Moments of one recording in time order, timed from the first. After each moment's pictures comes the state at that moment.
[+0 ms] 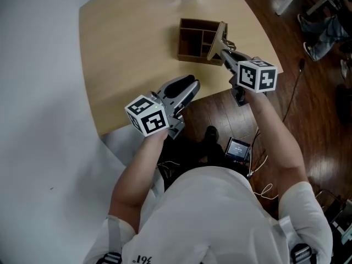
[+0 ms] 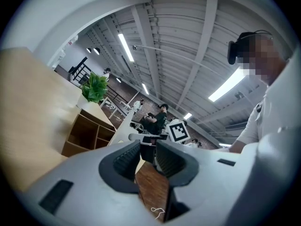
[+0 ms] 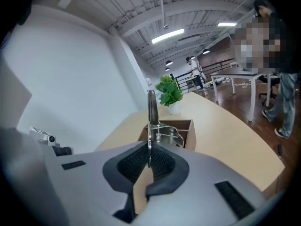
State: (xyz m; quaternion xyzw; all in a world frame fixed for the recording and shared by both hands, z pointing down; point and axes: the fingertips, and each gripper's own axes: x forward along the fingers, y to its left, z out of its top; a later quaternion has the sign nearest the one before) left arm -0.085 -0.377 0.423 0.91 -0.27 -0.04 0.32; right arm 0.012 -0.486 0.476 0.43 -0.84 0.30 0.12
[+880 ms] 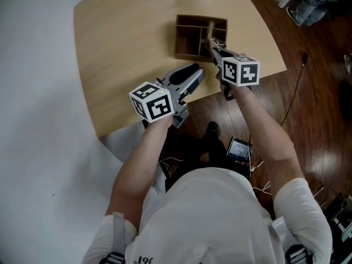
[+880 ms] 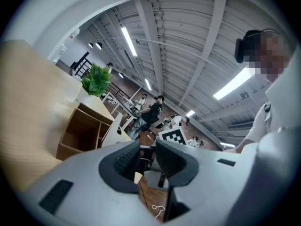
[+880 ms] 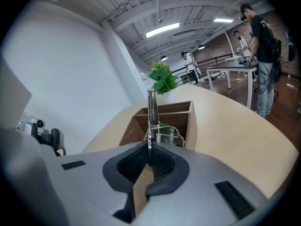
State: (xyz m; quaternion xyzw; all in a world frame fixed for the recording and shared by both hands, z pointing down) left arm -0.060 -0.422 0.449 0.90 -0.27 -0.01 0.34; right arm -0.008 -0.513 0.542 0.45 -0.82 0.32 0.14
